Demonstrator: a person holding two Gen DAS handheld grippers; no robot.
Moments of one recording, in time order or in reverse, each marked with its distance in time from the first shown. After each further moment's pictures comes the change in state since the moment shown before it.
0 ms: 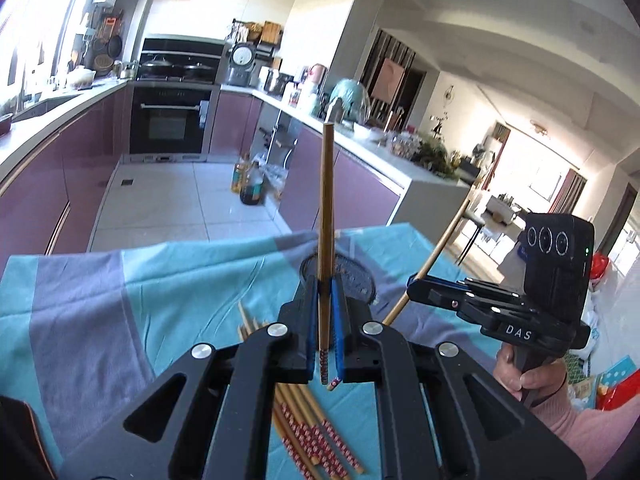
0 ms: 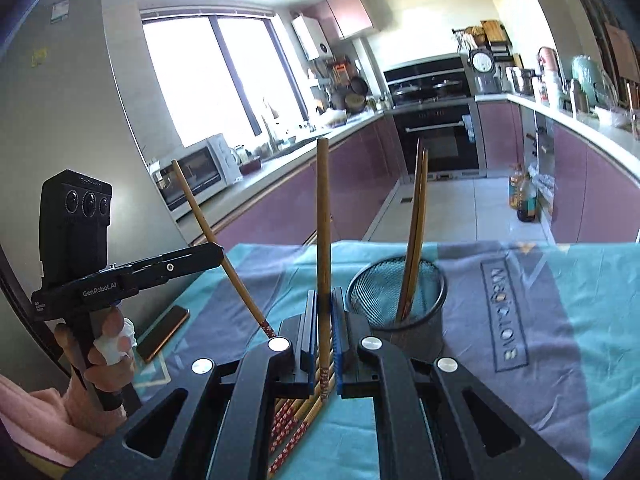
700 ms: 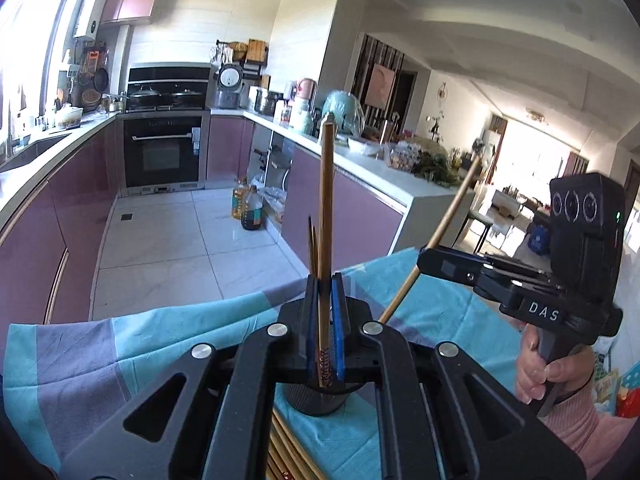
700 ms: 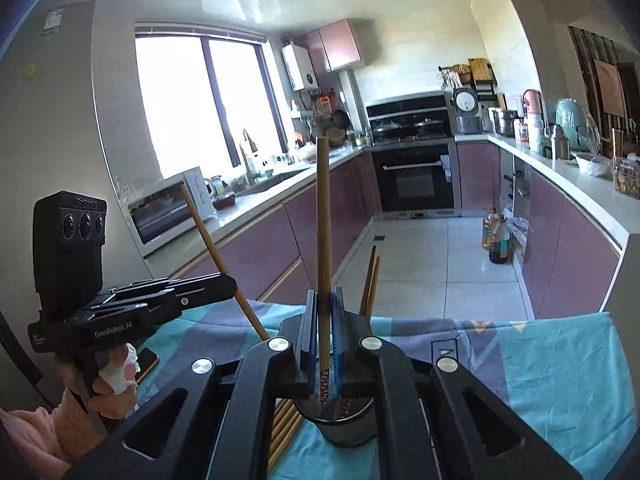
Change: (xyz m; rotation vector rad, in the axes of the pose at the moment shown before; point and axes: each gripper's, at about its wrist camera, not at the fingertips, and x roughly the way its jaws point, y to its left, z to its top) left arm 0.037 -0.042 0.060 0.110 -0.012 0.034; right arm -0.001 -0.023 0.058 -0.043 -0.059 -0.107
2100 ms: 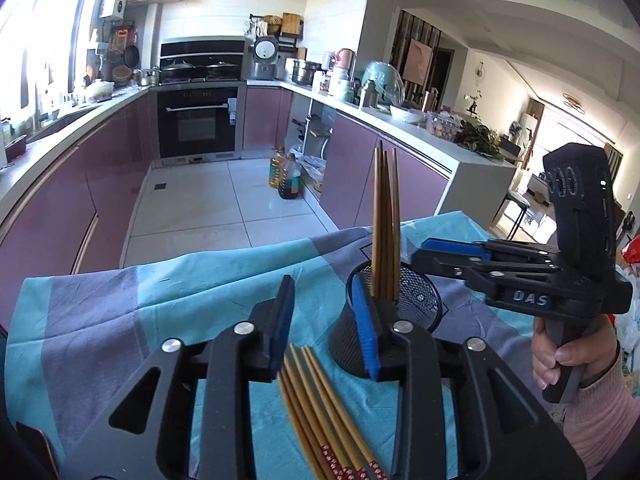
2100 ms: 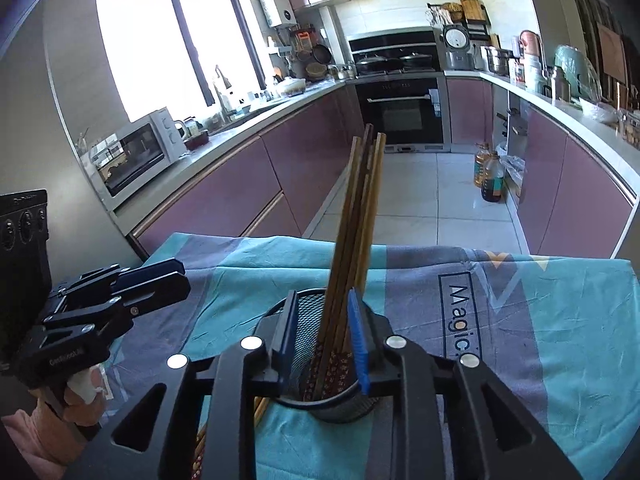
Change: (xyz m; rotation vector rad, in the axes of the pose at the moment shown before) left arm 0.028 0.048 -0.058 -0.047 0.073 0.137; right arm 0.061 -0.005 -0.039 0.020 0.193 -0.034
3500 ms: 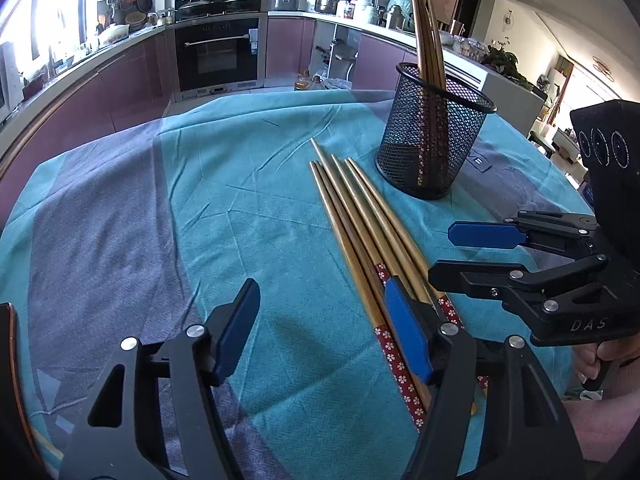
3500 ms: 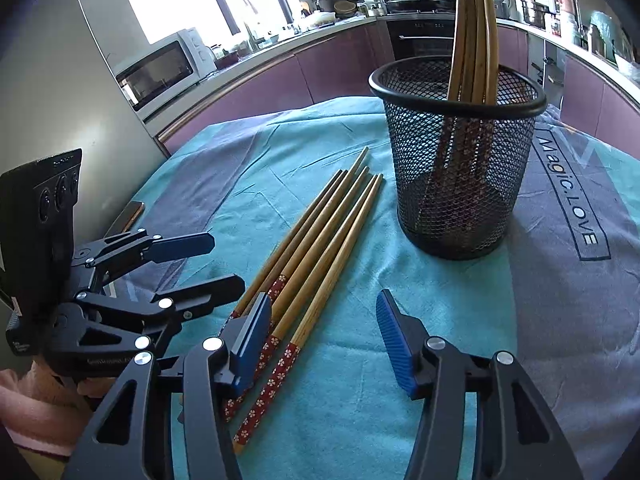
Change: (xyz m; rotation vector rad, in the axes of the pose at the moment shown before) left arm 0.012 0.022 -0.144 -0.014 0.262 0.082; right arm 0.046 0.064 -0.113 -0.011 0.244 0.060
